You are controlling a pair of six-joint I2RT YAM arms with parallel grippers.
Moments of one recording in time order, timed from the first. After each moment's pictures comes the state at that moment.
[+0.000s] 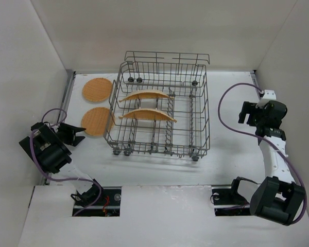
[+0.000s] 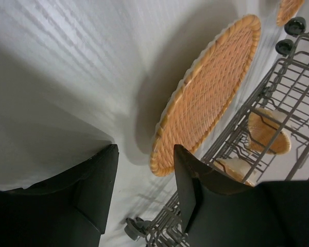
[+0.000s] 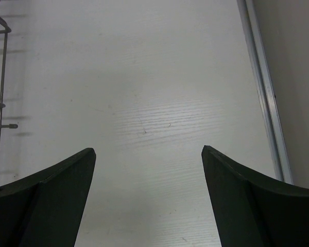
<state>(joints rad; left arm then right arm) 0.77 1.75 0.84 -0.28 0.79 -0.54 -0.34 1.07 0.76 -0.20 -0.19 -0.09</state>
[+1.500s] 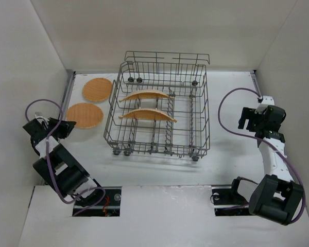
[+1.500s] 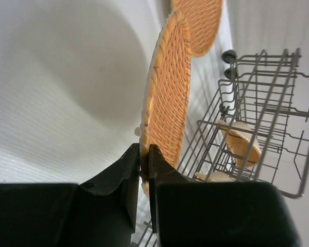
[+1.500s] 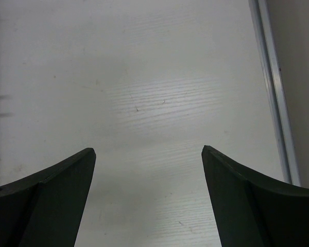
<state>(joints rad) 0.78 1.44 0.73 -0.06 0.74 -0.65 -0.37 1.07 0.72 -0.24 -0.19 -0.11</state>
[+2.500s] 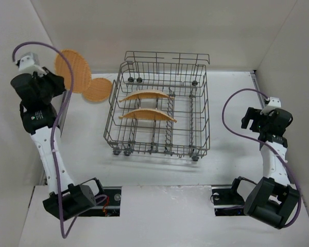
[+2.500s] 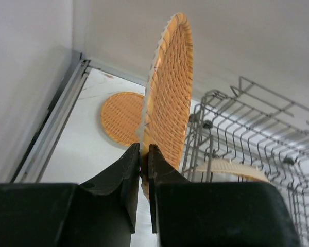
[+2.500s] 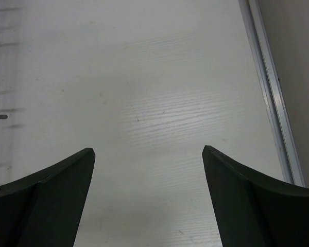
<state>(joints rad) 0.49 1.12 1.33 -0.38 0.37 -0.32 -0.46 1.03 0.67 -0.16 -0.31 -0.09</state>
